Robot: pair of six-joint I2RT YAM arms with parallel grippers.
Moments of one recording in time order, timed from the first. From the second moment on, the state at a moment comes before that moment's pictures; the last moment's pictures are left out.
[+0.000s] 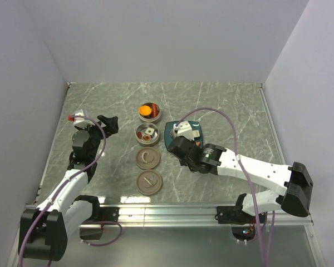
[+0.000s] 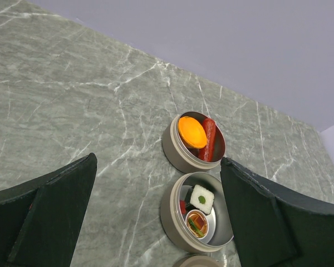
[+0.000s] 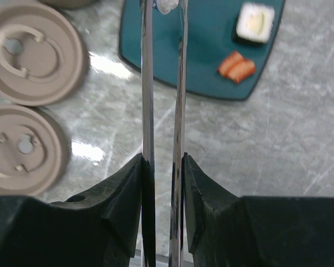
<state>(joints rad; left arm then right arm) -0.10 0.93 0.39 0.51 -0.01 -0.52 1.08 1.30 1.04 -0.72 0.58 0.55</state>
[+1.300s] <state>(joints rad) -0.10 0.93 0.39 0.51 -0.02 -0.52 1.08 1.67 1.37 -0.56 0.43 0.31</state>
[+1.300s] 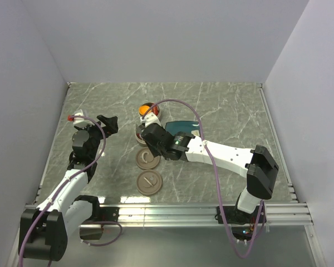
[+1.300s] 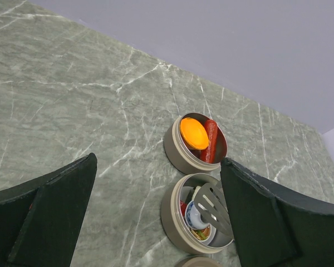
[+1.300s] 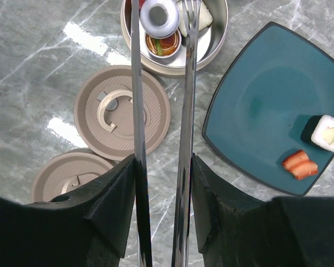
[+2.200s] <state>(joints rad) -0.10 0.93 0.39 0.51 -0.02 -0.52 1.01 1.28 1.05 -0.63 0.60 0.46</state>
